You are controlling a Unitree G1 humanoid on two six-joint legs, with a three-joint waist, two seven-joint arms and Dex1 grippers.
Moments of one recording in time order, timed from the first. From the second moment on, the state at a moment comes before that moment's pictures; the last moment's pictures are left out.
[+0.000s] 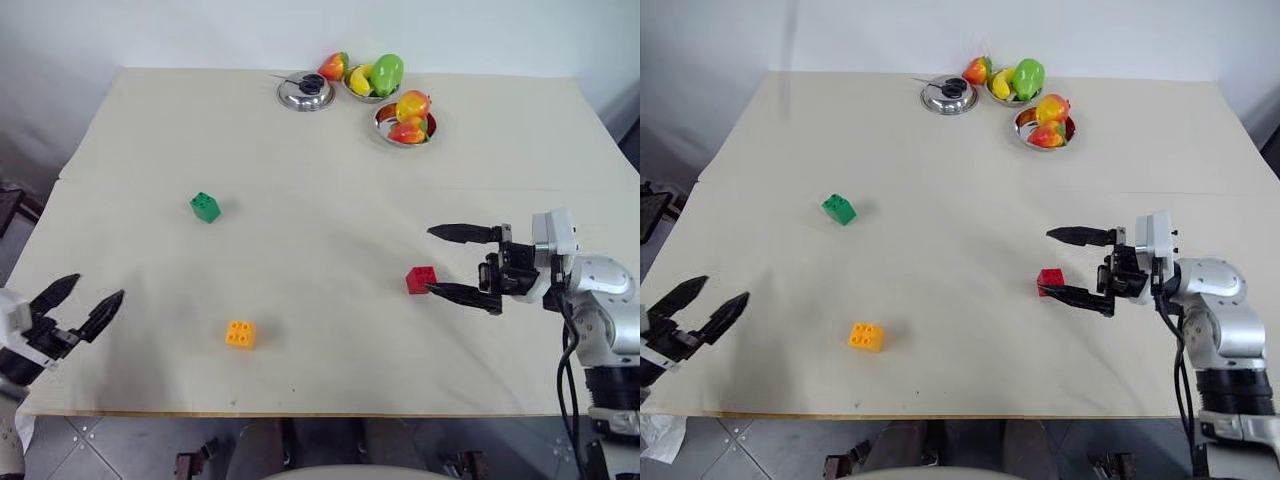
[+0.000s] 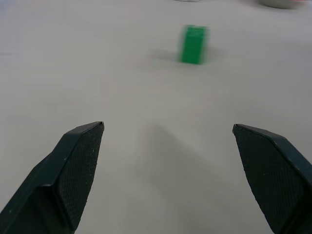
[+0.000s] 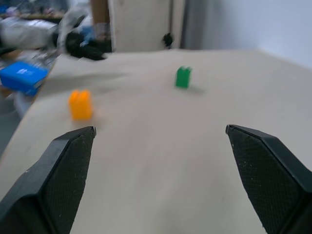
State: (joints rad) left arm 0.19 0.62 0.70 0.14 -0.56 0.05 -0.83; right arm -0.28 -0.67 -0.17 -0.02 0.68 0.11 1.32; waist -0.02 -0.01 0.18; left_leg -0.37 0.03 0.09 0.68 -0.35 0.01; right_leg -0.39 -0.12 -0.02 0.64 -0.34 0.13
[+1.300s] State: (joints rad) left arm -0.79 0.54 0.16 1.02 -0.17 -0.18 -0.84; right arm 0.09 -0.66 -0.38 -0.15 0.62 -0.09 1.24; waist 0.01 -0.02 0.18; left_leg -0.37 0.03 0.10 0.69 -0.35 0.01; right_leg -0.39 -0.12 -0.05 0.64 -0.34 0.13
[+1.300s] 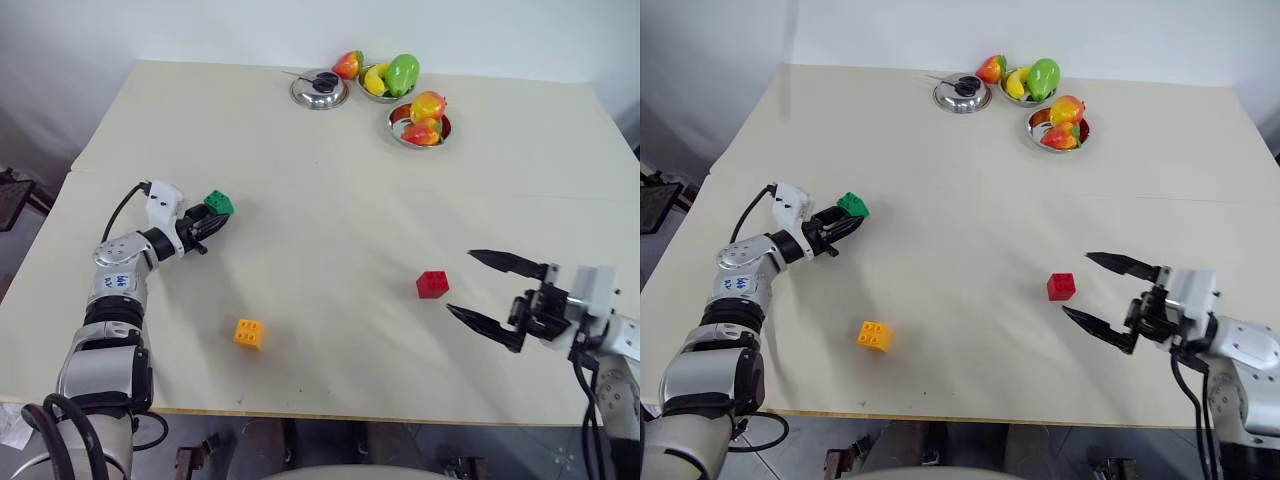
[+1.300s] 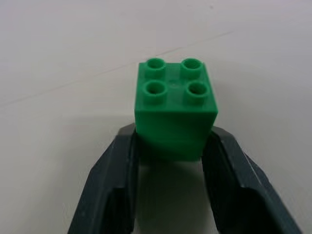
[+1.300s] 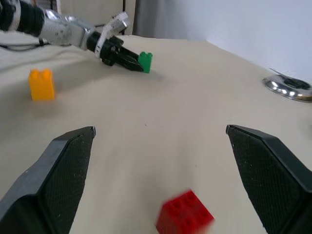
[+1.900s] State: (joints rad) left arm -0.81 0.31 -0.28 0.58 -0.16 -0.03 -1.38; right arm 0.21 -0.71 -0.52 -0.07 0.62 -0.10 1.24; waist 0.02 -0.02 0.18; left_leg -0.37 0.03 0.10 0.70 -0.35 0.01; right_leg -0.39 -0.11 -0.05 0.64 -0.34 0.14
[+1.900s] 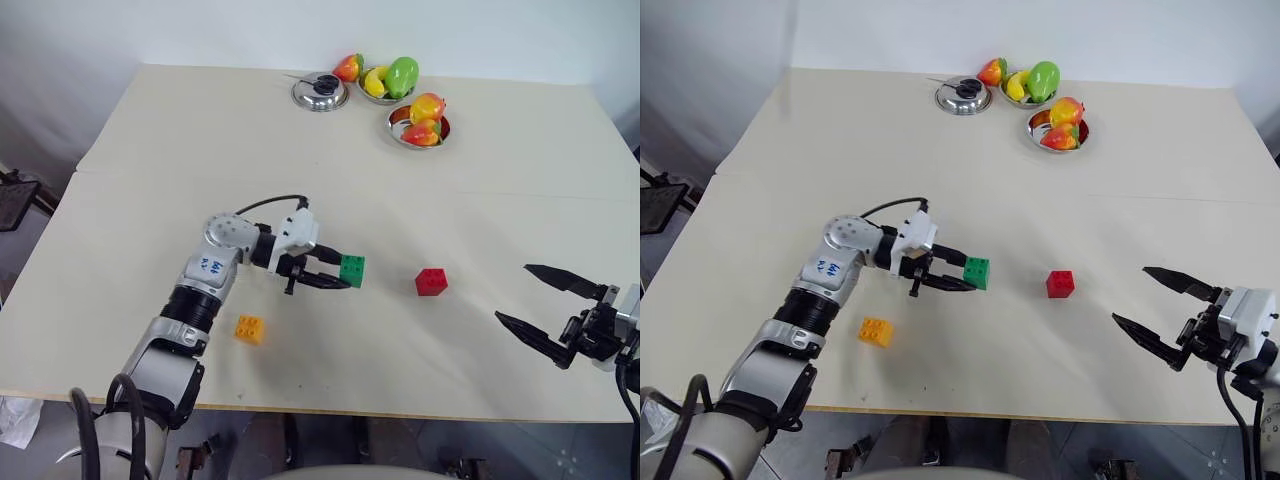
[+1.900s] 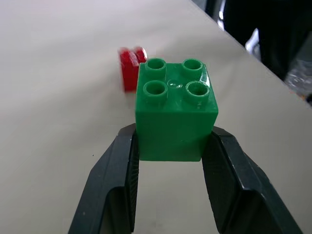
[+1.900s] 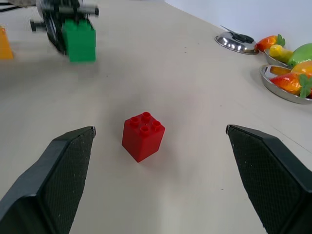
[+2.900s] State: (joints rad) left arm -0.91 0.17 -0.27 0.82 -0.05 -0.13 -1.26; right arm 0.26 -0.70 -0.53 -0.16 0.63 -0.09 1.20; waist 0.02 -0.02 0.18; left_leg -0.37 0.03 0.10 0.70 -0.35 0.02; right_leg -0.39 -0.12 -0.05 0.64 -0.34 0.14
